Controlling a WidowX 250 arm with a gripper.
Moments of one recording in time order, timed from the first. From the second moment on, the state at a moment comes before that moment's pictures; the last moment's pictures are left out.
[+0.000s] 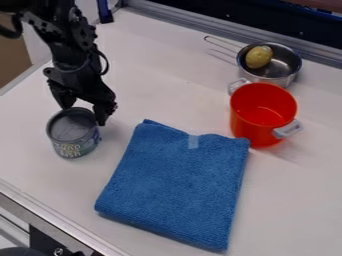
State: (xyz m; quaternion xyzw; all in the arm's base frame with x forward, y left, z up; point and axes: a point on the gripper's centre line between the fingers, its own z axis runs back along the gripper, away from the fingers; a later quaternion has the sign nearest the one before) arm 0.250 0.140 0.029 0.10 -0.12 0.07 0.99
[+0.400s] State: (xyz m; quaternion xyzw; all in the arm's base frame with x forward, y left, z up) arm 0.230 0.127 0.037 0.07 -0.11 0.07 0.99
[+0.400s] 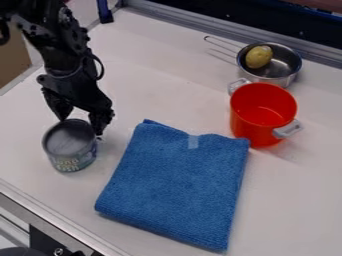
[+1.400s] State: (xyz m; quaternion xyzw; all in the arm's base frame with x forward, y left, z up) arm 0.296 0.105 0.101 0.02 -0.18 0.13 0.97
